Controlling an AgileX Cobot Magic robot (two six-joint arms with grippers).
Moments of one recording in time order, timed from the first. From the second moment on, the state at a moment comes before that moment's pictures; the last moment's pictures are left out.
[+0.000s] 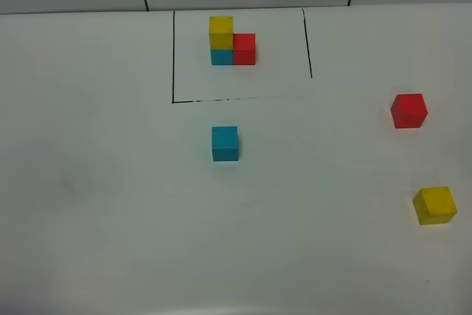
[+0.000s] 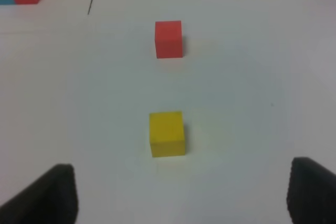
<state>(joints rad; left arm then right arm) -0.07 -0.01 -0.51 -0.16 1.05 0.05 0.00 -0.01 -0.49 0.09 1.05 0.01</state>
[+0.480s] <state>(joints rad) -0.06 -0.01 -0.51 -0.16 1.05 0.05 0.00 -0.01 -0.49 0.09 1.05 0.01</state>
